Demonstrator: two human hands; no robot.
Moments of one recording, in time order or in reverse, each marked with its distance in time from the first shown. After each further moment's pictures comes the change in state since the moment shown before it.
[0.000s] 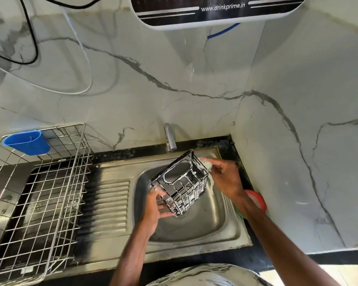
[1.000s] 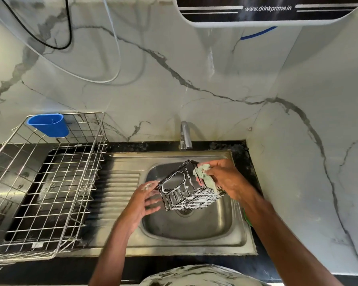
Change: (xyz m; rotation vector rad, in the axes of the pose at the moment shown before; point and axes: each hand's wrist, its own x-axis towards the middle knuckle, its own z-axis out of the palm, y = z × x) left_hand -0.002 0.012 -0.064 -0.014 -0.032 -0.003; right_hand 0.011 -0.052 0.025 0.316 -0.348 0.485
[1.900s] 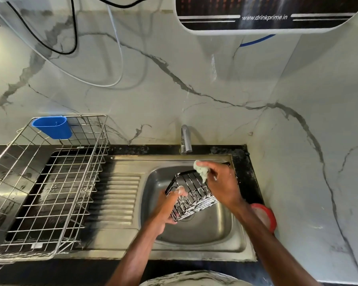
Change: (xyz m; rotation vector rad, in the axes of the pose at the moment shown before) left_hand -0.017 0.001 0.079 0.241 0.050 0.014; right_hand -0.013 0.012 0.009 -0.552 0.258 -0.613
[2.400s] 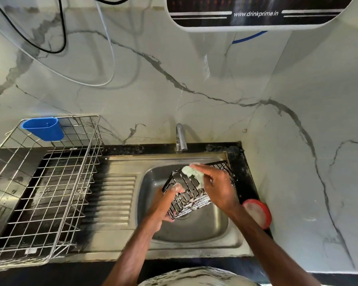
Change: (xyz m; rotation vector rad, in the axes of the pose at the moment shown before) left_hand 0.004 0.002 -0.002 0.128 -0.037 0.042; right_hand -0.008 0.026 0.013 -0.047 0.043 -0.151
